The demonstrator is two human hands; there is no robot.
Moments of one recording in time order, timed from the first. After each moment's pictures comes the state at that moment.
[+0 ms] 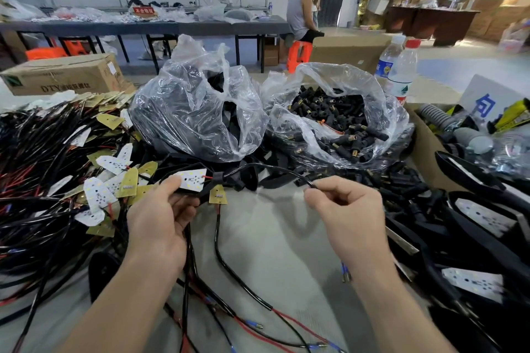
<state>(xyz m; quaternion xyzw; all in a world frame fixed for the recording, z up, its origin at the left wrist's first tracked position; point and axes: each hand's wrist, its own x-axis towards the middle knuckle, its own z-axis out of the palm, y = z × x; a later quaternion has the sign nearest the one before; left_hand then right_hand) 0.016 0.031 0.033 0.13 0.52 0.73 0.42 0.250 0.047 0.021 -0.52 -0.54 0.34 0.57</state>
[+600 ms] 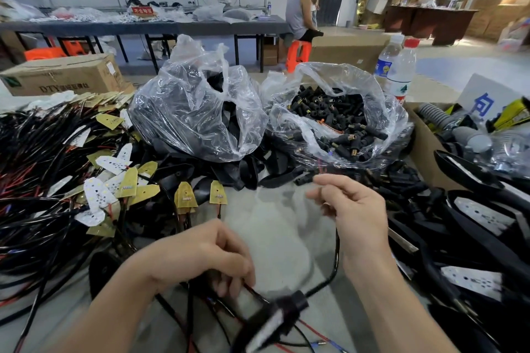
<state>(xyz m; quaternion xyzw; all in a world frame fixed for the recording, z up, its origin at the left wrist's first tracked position) 0.008 0.018 0.024 0.67 0.44 0.13 0.58 0.248 0.051 0.022 -0.47 -0.43 0.47 0.61</state>
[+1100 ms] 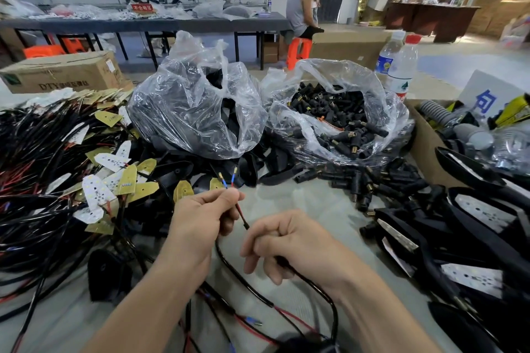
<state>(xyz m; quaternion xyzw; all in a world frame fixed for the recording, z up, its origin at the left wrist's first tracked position) 0.046 0.033 0.007 0.37 0.56 0.60 0.45 0.218 0.027 0.024 -0.33 -0.62 0.67 0.26</state>
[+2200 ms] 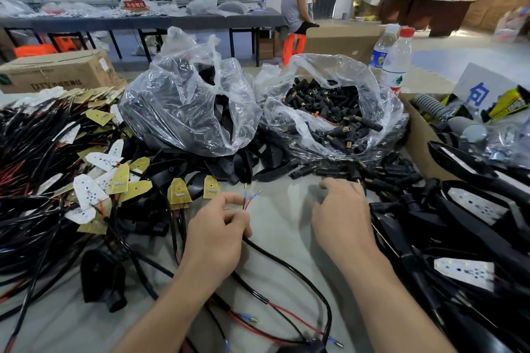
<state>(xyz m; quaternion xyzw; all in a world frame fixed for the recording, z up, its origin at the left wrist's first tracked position) 0.063 0.025 -0.019 0.52 0.66 0.45 0.30 0.257 0.076 -0.009 -0.70 -0.67 0.06 0.24</state>
